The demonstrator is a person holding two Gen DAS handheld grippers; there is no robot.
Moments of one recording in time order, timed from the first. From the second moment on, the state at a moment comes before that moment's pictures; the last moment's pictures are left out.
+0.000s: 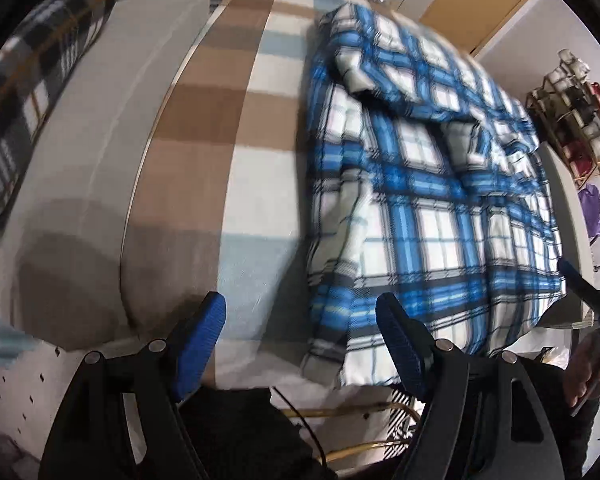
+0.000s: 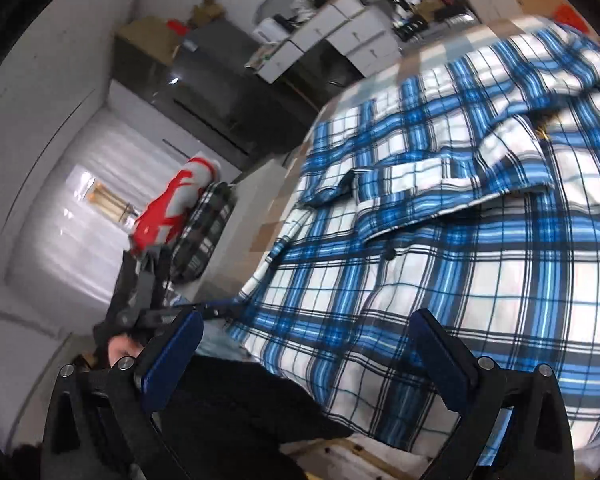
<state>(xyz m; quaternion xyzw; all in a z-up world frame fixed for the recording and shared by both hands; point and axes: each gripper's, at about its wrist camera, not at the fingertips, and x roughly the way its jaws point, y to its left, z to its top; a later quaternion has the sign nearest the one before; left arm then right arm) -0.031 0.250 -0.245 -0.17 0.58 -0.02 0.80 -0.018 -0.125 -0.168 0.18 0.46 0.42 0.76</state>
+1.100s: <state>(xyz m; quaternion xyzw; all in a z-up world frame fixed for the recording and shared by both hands) 0.018 0.221 -0.181 -0.44 0.44 -0.25 0.74 -0.084 -0.042 -0.265 0.57 0.49 0.49 0.45</state>
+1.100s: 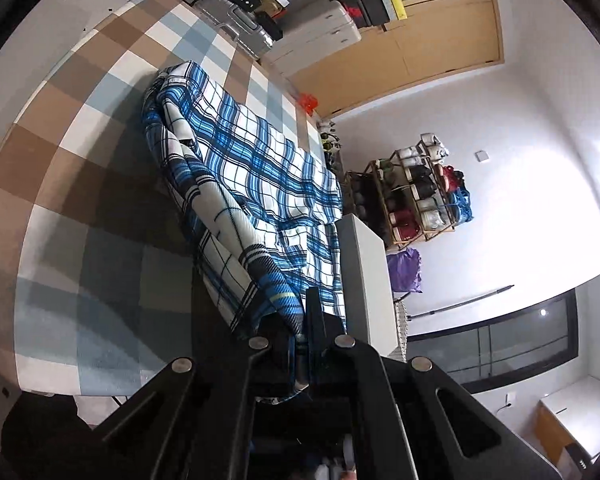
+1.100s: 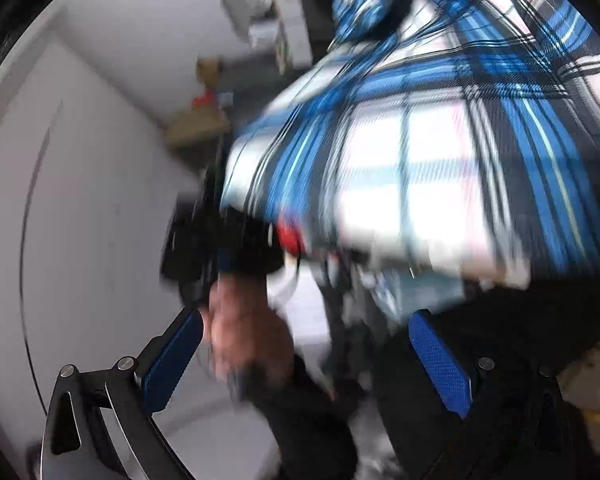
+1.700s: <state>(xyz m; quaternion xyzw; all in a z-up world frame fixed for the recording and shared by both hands) -0.012 0.271 -0.185 -0.45 0.41 -0.27 0.75 -0.090 -0.204 -0.248 0.57 0.35 0.11 0.74</state>
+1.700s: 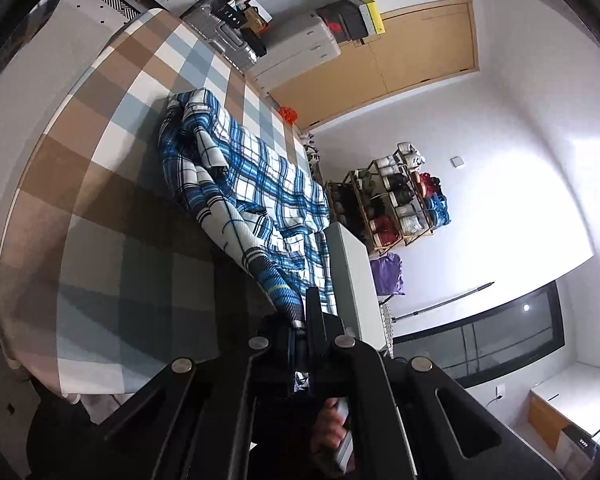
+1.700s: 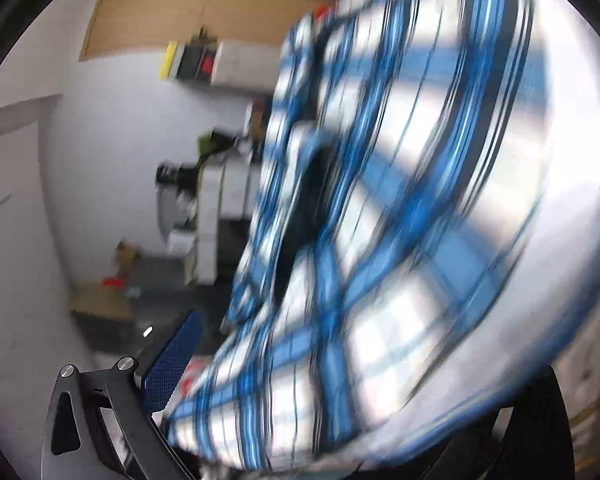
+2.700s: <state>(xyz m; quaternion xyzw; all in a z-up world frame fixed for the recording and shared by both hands) -0.031 0.266 -0.212 -0.43 0.43 -0.22 0.76 -0.020 -0.336 -0.222 0.34 0.50 0.02 0.80</state>
